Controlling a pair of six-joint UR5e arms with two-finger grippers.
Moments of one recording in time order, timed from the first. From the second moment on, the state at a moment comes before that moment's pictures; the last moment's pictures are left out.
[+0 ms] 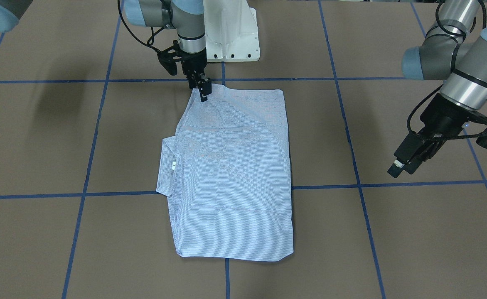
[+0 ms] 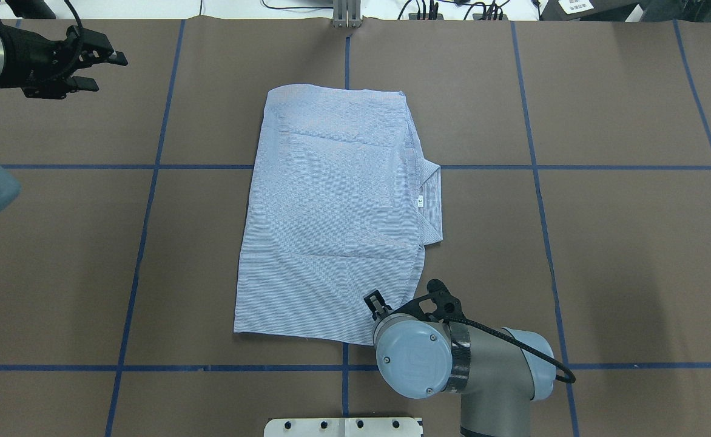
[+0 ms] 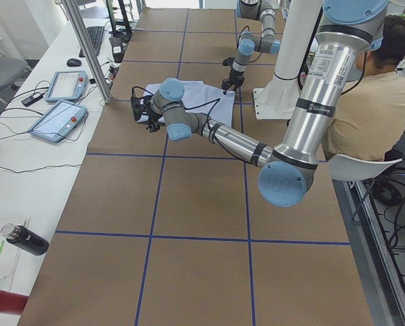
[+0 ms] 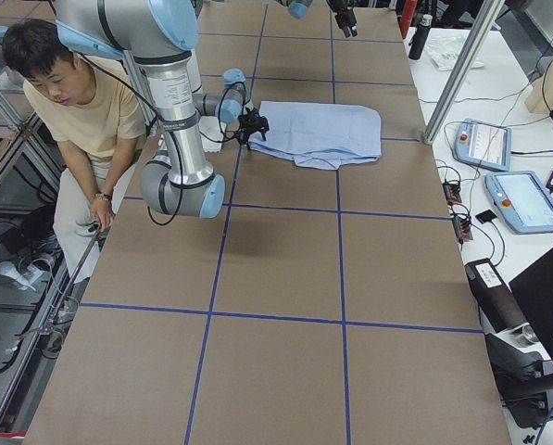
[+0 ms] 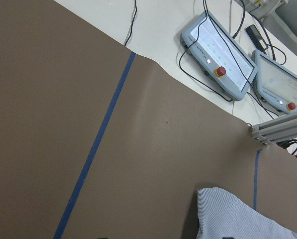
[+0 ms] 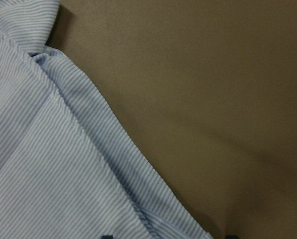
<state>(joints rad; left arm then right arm) -1.06 -1.87 -1.66 -2.40 -2.04 -1.49 0.15 -1.07 1.83 -1.55 1.45 2.47</state>
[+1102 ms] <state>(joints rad) -1.06 -1.86 -1.67 -2.40 -2.04 -1.52 0.15 -1.08 1.90 -1.58 1.46 2.47</state>
